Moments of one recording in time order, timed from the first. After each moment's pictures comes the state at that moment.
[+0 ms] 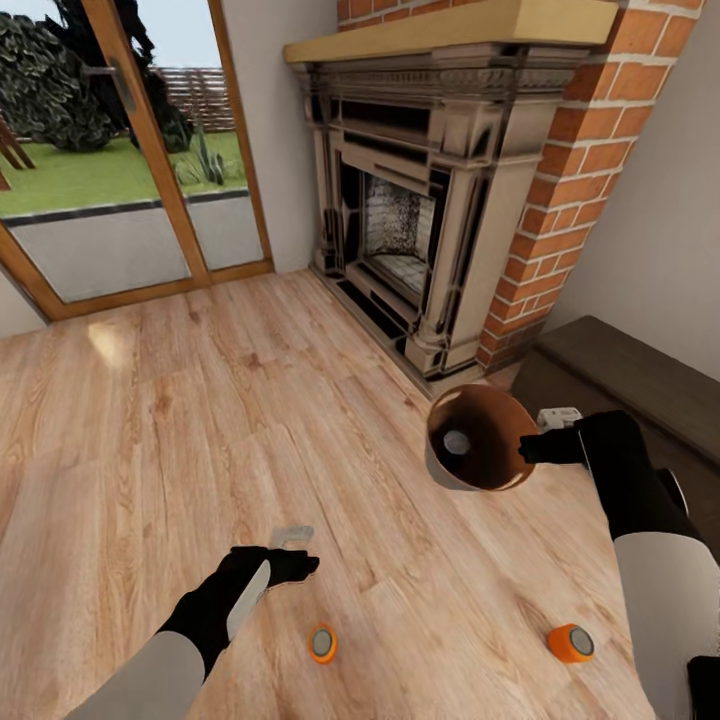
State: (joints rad) left arm -0.63 -0.05 -0.22 -0.64 0.28 0.53 0.02; right arm -0.86 -0.20 -0.18 -1.10 0.48 1.04 0.66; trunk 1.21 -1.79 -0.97
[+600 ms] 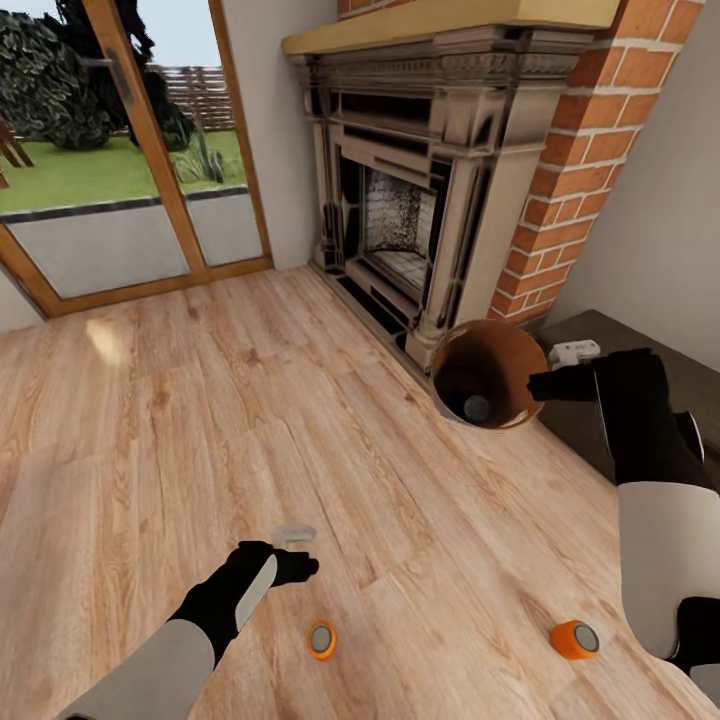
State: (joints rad) left arm -0.66 -0.07 -0.21 -0.58 0.28 0.58 0.08; right arm -1.03 -0.20 -0.17 -1.21 0.56 1.04 0.71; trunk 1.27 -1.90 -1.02
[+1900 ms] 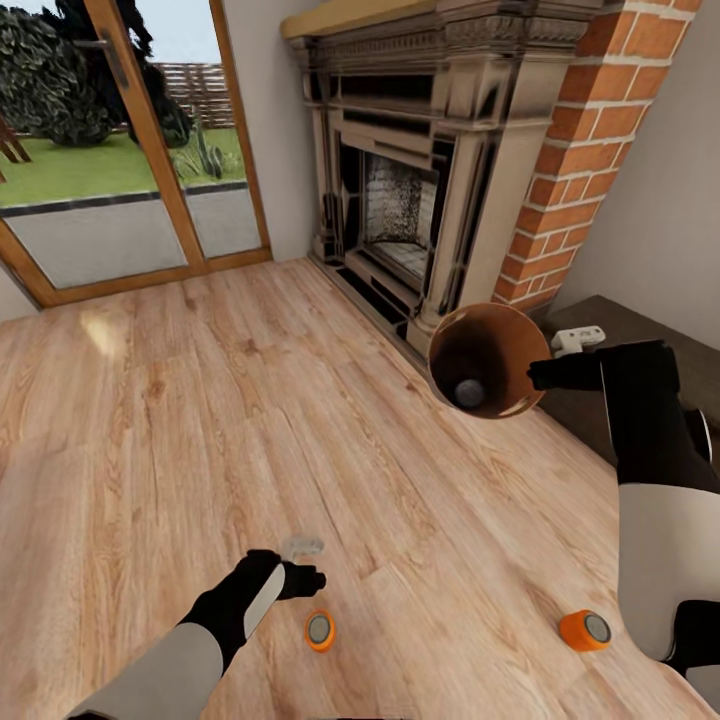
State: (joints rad) left arm -0.67 -0.10 -0.22 -0.51 0.28 0.58 0.07; right arm -1.02 -0.19 -0.17 -1.31 0.57 1.04 0.73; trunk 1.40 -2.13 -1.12
